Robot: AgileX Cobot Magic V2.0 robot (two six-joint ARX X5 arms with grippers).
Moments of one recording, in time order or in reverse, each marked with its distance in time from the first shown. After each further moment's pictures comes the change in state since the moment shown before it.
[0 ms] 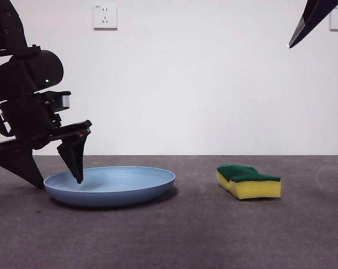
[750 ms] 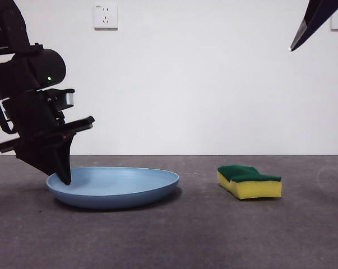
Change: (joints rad) left arm -0.012 -0.018 0.008 -0.041 0.031 0.029; right arm 0.000 0.011 0.019 -0.056 -0.001 -0.026
